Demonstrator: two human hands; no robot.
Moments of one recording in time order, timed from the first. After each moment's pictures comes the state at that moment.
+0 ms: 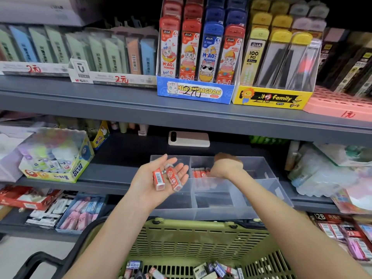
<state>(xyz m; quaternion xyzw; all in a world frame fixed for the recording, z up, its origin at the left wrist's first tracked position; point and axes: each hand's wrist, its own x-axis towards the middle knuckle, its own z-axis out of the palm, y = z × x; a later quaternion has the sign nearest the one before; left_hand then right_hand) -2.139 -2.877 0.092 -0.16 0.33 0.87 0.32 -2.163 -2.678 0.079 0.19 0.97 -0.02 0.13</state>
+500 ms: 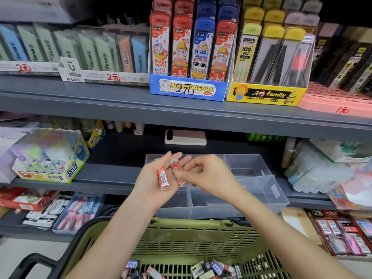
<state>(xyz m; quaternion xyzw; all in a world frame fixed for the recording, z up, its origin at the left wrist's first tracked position) -2.134 -2.858 0.092 -0.11 0.29 0.89 0.33 -2.095 -2.724 0.118 0.01 0.91 -0.41 0.00</state>
